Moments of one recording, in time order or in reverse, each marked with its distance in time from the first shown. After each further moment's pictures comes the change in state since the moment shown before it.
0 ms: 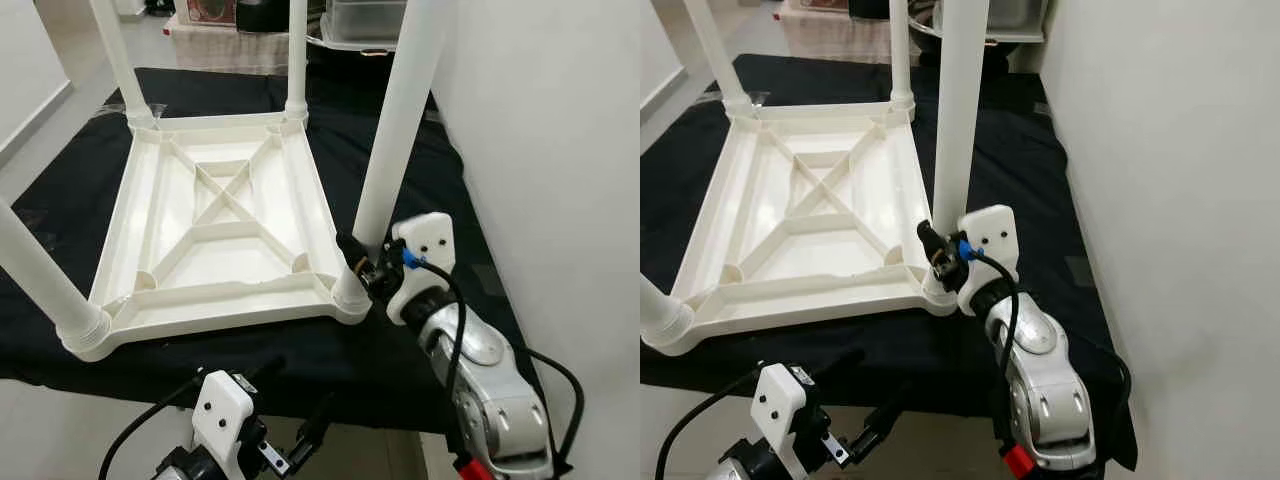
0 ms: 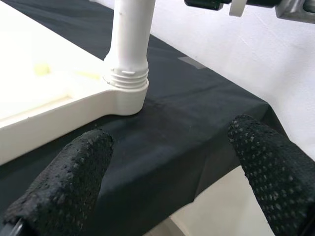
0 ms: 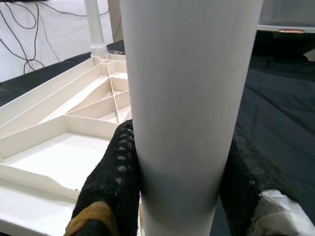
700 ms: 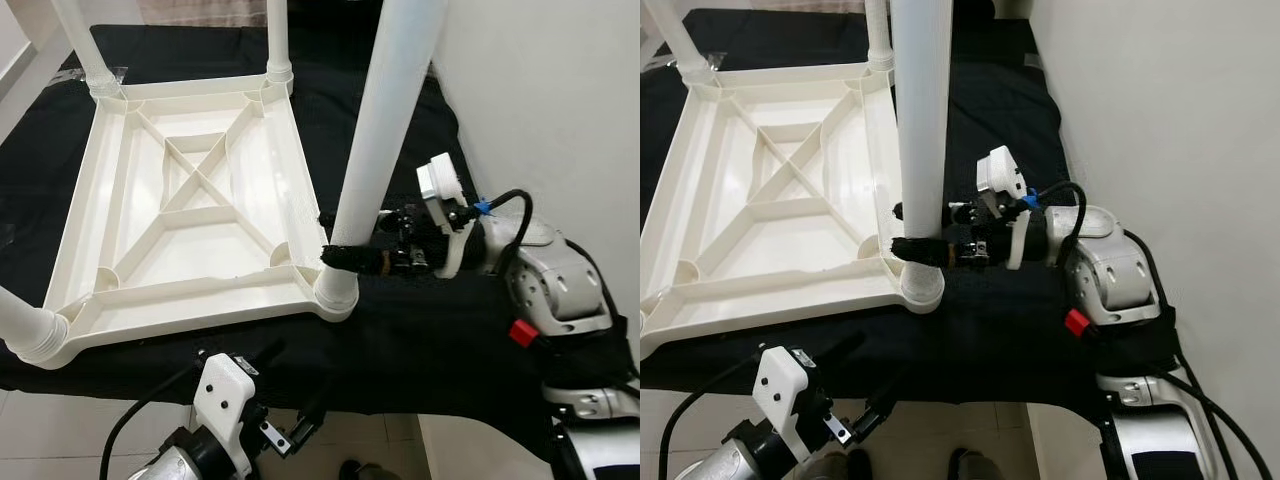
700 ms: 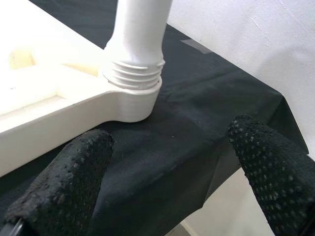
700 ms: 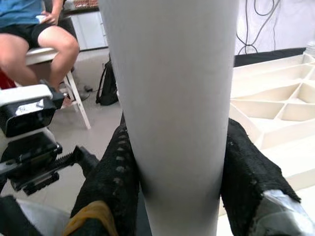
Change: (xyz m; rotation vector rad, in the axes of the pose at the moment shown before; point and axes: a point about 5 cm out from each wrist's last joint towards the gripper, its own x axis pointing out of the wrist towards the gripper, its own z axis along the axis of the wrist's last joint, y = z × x) left arm 0.004 0.001 0.001 0.004 -0.002 0.005; right arm 0.016 -0.051 0.052 -0.153 -0.053 1.039
